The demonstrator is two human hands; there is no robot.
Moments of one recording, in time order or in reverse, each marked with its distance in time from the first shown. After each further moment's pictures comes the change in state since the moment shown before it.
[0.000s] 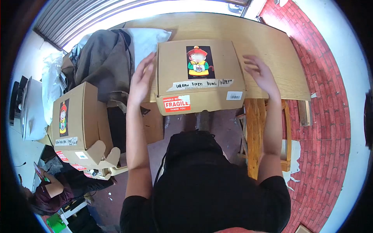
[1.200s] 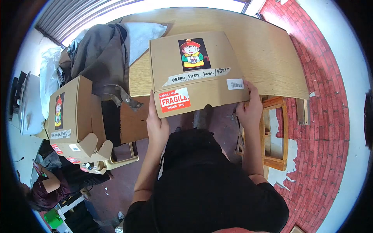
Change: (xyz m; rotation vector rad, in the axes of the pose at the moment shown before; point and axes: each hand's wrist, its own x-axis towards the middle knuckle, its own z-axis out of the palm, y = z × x) left_hand -0.139 0.026 0.090 0.189 0.224 -0.187; right_hand -0.113 -0.037 0.061 -0.305 0.356 0.030
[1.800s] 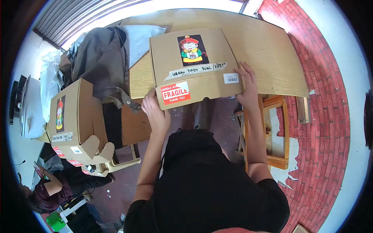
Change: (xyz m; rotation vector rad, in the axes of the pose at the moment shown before) left_hand 0.032 -0.048 0.016 0.485 0.247 0.349; right_hand 0.050 0.047 0.028 0.031 -0.002 -0.378
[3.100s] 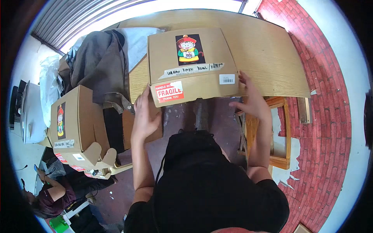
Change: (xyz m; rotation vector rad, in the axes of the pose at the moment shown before) left_hand 0.034 -0.022 -0.056 -0.108 -0.383 0.037; right_hand -0.002 -0.010 -0.033 0.198 -0.377 0.269
